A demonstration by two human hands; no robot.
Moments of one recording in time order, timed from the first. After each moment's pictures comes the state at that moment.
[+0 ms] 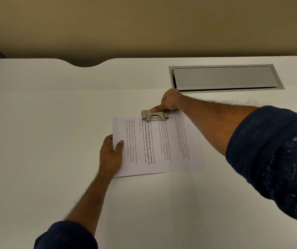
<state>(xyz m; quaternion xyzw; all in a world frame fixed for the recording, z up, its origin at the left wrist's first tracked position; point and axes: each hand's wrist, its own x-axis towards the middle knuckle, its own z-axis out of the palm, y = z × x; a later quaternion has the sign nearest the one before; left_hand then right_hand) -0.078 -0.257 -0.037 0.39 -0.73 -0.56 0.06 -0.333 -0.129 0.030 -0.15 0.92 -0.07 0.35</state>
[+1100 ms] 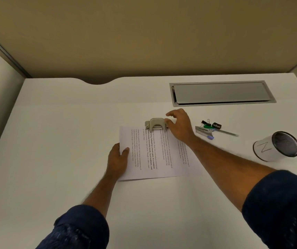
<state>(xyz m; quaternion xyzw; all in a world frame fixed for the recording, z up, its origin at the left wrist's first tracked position) -0.077 -0.257 -0.026 0.37 -0.76 -0.54 0.03 -0.264 -0.077 0.017 -0.15 0.91 -0.38 0.08</state>
